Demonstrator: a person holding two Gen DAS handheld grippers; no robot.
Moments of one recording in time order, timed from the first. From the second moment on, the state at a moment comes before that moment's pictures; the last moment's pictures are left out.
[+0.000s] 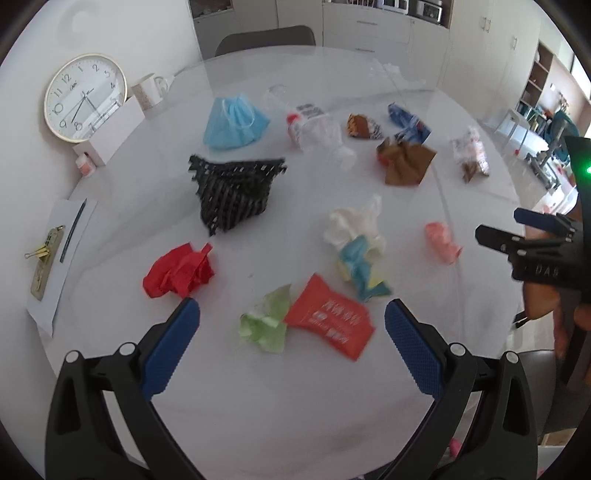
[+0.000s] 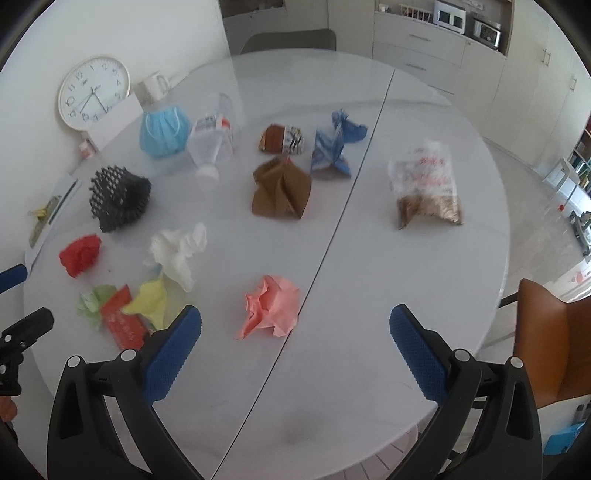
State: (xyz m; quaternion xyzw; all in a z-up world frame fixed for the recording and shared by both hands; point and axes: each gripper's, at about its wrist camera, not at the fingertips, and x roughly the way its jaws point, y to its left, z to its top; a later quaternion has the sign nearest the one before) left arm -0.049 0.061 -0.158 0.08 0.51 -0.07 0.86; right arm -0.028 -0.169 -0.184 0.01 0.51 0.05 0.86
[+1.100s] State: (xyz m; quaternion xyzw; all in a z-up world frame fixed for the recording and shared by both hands) left arm -0.012 0.118 -0.241 -0.01 0.55 -0.08 0.83; right arm -0.006 -0.145 -0.237 -0.01 0.56 0.08 0.83
